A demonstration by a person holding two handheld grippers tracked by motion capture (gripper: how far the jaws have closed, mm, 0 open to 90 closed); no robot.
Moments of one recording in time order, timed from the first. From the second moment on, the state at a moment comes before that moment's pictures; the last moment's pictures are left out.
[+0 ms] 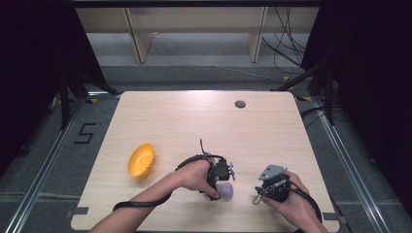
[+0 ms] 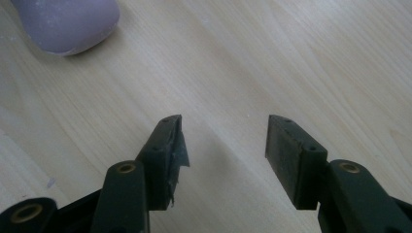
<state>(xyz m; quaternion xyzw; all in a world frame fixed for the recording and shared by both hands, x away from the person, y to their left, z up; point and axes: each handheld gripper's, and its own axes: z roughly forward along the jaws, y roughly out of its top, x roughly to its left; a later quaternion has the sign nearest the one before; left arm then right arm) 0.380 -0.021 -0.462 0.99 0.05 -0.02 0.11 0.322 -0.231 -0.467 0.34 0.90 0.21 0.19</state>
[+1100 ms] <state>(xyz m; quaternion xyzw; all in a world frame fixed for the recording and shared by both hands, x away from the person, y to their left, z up) 0.381 -0.032 -0.478 0.99 0.07 -0.02 0.08 0.322 -0.231 -0.468 0.34 0.90 0.21 0.19</state>
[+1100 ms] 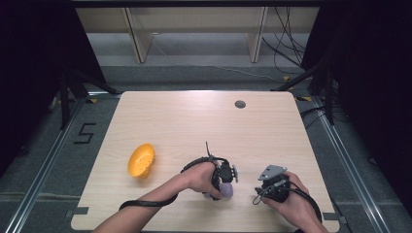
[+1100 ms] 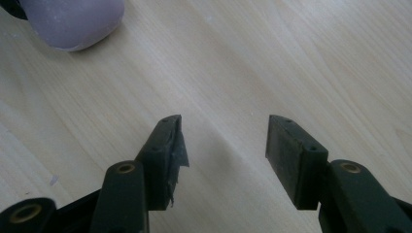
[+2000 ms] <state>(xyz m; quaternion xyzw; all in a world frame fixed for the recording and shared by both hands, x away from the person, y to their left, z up) 0.373 -0.022 -0.462 0.96 0.24 0.00 0.13 0.322 -0.232 -0.467 0.34 0.90 0.21 0.19</state>
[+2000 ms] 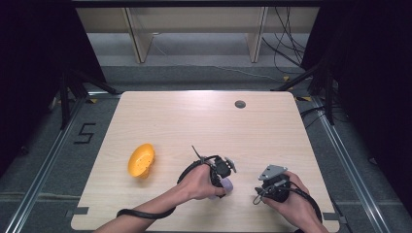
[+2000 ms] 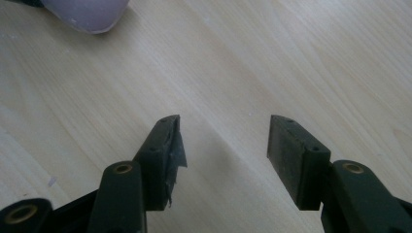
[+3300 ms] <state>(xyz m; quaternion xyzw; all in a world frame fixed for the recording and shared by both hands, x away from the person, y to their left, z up) 0.379 0.014 -0.449 0.94 0.31 0.01 0.16 0.321 -0.231 -0.467 0.35 0.90 0.21 0.19</state>
